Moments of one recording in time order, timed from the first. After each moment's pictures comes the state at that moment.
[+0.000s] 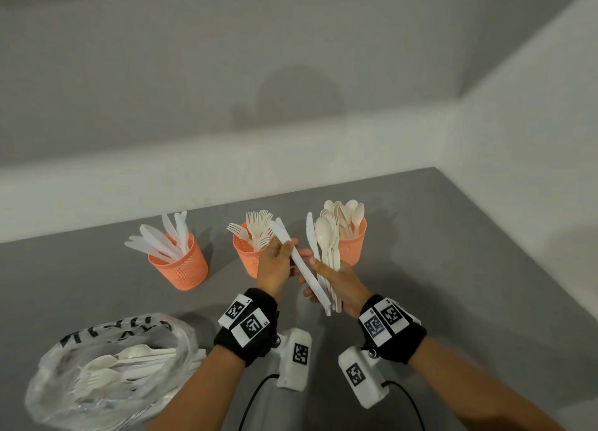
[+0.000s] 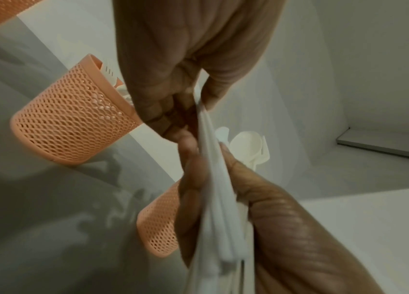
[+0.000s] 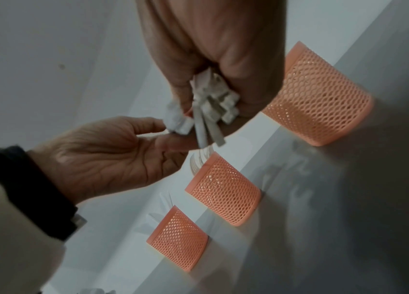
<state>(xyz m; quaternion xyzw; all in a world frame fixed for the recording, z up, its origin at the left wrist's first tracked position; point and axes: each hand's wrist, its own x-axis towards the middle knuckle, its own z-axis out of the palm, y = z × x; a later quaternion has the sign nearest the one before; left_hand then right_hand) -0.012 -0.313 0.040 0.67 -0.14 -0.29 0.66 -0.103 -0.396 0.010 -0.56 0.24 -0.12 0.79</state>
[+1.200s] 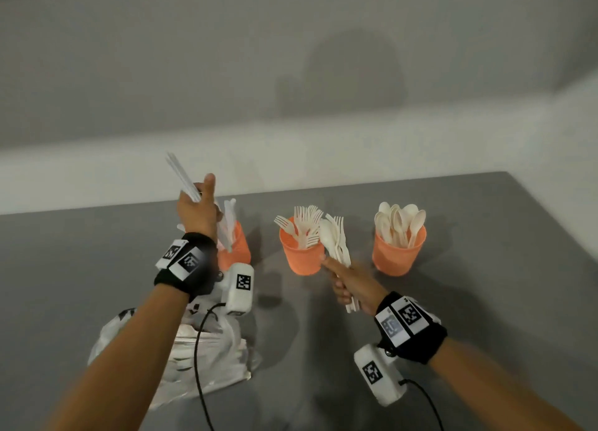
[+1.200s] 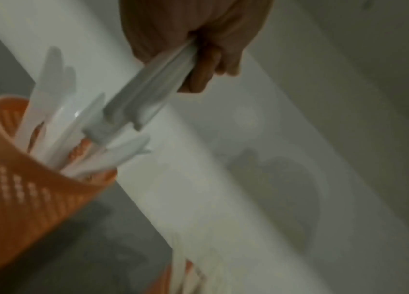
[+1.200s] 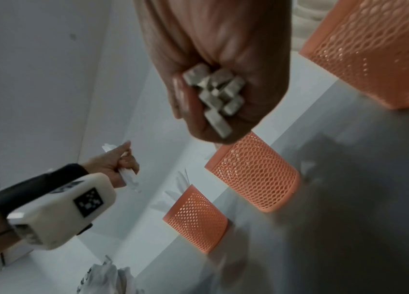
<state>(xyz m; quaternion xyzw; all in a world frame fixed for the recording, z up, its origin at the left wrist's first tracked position) 0.147 -0.228 0.091 0.69 -0.02 0.06 0.72 -0.046 -0.378 0.012 -0.59 0.28 -0.01 0.76</state>
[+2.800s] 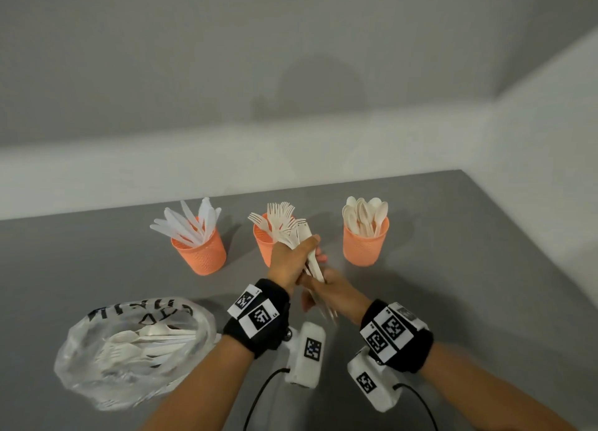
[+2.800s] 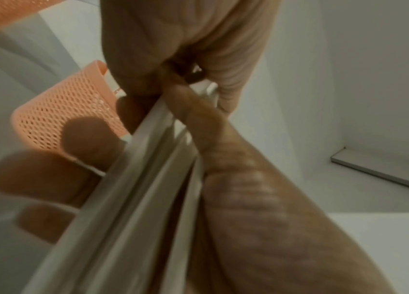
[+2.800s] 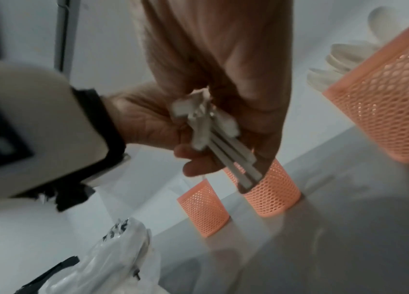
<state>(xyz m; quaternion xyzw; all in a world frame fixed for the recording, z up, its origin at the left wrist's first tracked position) -0.010 -0.302 0.050 0.65 -0.10 -0.31 0.68 -0.095 -0.362 0.025 -0.72 0.18 0.02 0.67</state>
